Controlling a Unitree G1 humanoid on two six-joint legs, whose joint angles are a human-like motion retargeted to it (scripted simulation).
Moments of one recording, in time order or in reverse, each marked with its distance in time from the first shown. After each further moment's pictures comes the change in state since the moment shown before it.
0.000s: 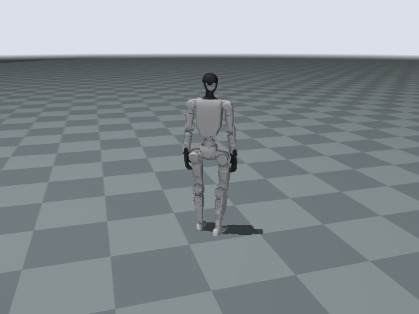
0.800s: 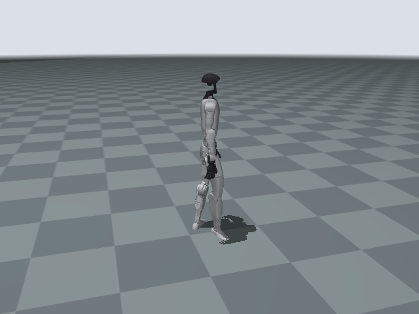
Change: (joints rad) left arm -0.072 0.059 -0.002 -0.018 -0.044 0.010 0.049; right arm 0.023 -0.016 -0.050 0.014 0.009 0.027 -0.068; waist -0.115 0.027 -0.097; left_leg 0.259 0.200 1.094 -0.100 -0.211 -0.153; right_leg -0.116 -0.061 -0.556 -0.118 0.093 -0.038
